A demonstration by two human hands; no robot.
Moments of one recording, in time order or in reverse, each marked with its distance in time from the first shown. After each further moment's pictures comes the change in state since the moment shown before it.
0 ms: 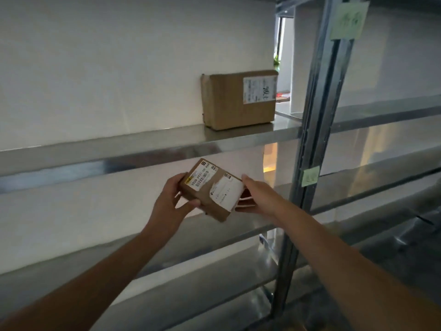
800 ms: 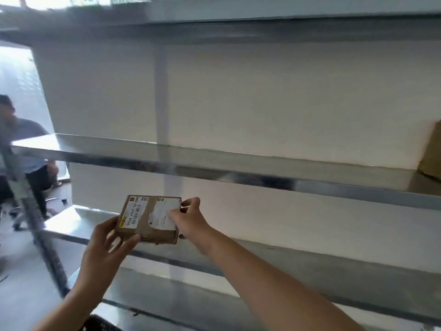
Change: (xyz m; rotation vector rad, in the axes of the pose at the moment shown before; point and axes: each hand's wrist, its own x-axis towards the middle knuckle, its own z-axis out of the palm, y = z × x) left_hand -0.325 0.006 -0.467 0.188 0.888 -0.268; right_hand -0.155 -0.021 0.582 -0.200 -0.751 -0.181
